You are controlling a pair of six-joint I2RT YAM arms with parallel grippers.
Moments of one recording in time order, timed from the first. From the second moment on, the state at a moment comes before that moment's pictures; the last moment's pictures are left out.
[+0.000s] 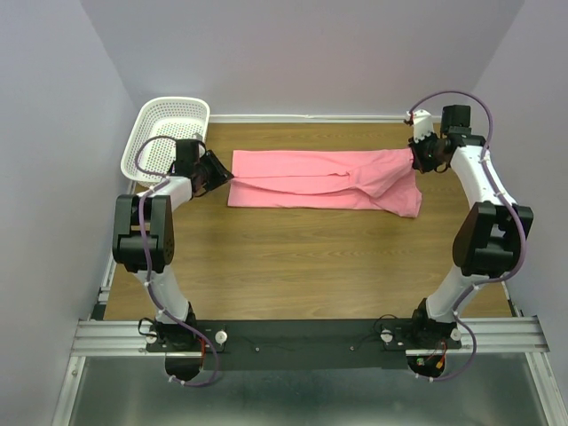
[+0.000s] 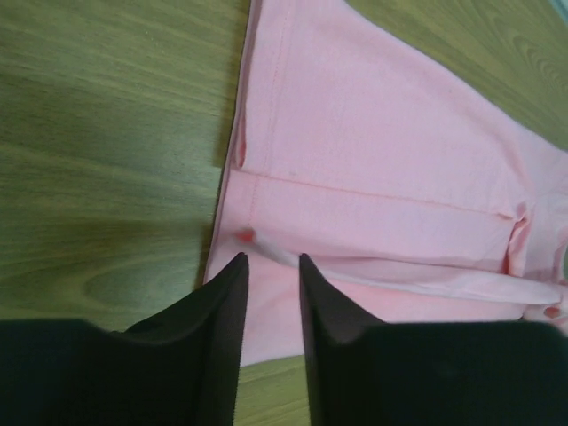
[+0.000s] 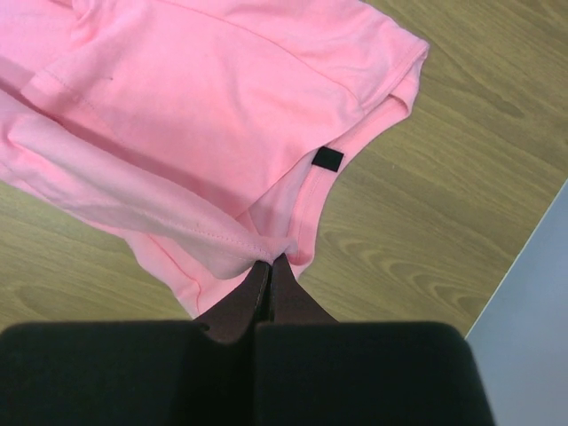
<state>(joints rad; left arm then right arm) -0.02 1.84 1.12 0.02 0.31 -0.63 -0.12 1.77 1.51 -0.67 -0.28 -0.60</state>
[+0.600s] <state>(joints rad) -0.02 1.34 0.89 0.10 0.31 -0.53 -0.12 1.88 1.60 -0.67 -0.29 -0.57</state>
